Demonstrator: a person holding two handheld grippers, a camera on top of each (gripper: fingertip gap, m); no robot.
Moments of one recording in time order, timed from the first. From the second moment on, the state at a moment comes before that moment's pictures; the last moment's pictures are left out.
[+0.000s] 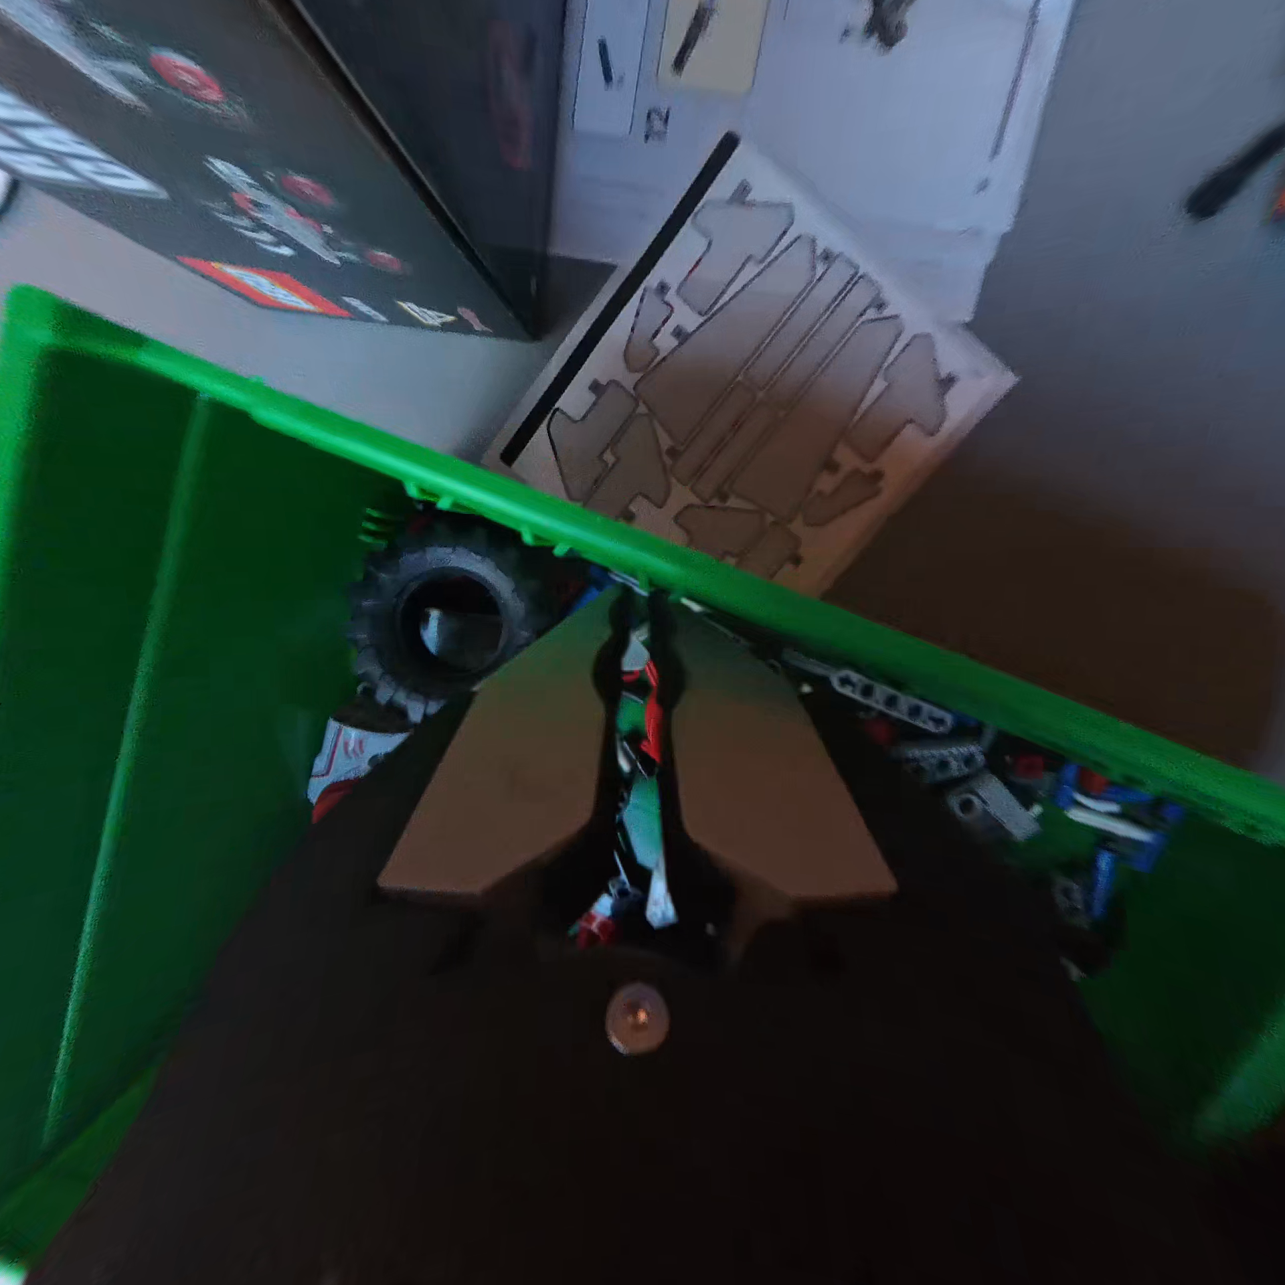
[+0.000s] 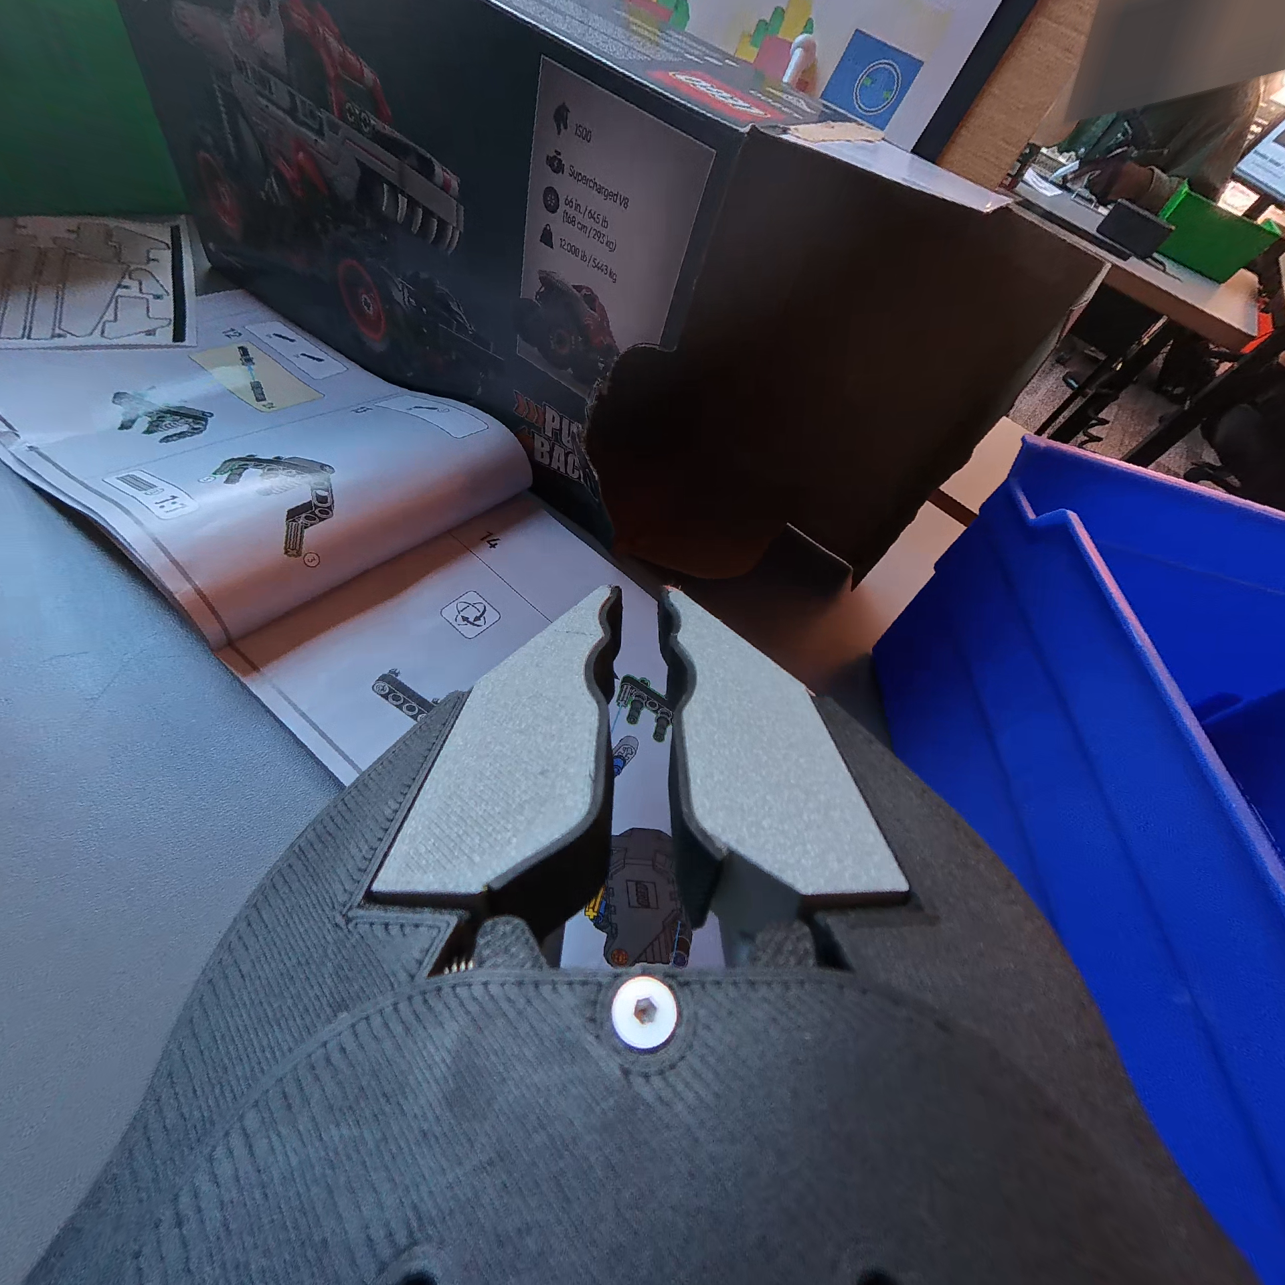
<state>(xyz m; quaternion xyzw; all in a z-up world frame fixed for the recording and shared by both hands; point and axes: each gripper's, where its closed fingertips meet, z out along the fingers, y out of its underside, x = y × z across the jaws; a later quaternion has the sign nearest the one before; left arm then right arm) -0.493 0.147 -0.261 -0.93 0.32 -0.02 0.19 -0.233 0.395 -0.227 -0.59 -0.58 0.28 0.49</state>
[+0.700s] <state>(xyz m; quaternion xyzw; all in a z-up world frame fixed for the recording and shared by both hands) -0.500 0.148 -0.276 -0.95 0.25 -0.05 0.16 -0.233 0.394 -0.228 -0.59 -0.58 0.28 0.49</state>
